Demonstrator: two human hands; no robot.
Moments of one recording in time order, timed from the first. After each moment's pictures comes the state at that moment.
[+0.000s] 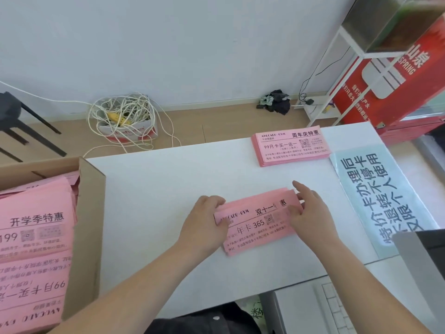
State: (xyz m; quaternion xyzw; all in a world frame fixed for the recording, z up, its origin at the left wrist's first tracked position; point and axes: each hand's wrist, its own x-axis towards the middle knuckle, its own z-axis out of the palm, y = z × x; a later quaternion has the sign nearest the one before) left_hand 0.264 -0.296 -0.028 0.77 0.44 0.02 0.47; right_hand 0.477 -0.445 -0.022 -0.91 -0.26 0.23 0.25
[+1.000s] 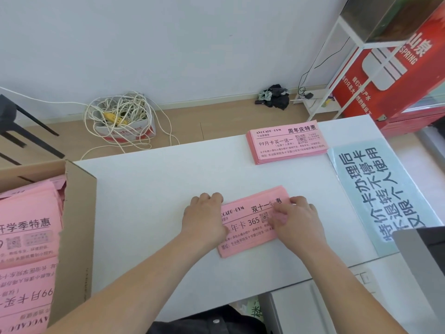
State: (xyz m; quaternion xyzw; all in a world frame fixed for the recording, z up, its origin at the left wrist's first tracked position) left_hand 0.300 -0.290 -0.037 0.85 0.41 -0.16 0.28; right_hand 0.463 -0.444 -0.035 -0.92 -0.31 0.23 0.08
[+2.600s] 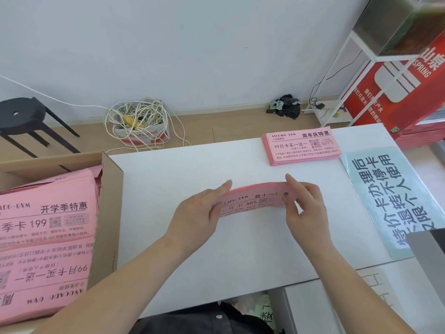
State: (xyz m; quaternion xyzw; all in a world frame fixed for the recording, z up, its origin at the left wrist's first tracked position) left_hand 0.231 -0.276 -0.028 0.89 0.29 0.17 0.31; right_hand 0.446 -0.437 -0.043 -0.81 -0.38 0.09 0.43
